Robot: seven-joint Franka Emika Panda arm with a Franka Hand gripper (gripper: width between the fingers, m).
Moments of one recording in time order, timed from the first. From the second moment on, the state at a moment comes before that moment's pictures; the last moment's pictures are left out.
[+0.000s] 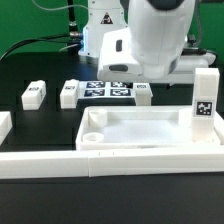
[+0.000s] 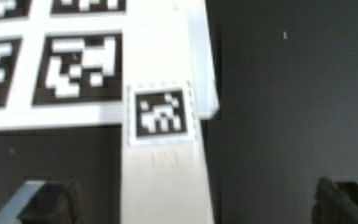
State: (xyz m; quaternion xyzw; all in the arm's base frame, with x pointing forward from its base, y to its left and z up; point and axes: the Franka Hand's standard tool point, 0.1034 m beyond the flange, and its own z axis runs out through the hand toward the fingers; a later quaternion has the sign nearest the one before) arm 0.431 0.059 0.033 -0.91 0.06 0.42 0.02
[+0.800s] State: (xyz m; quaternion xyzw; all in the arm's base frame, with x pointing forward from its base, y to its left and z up) arm 0.420 0.047 0.003 -0.89 0.10 0.45 0.02
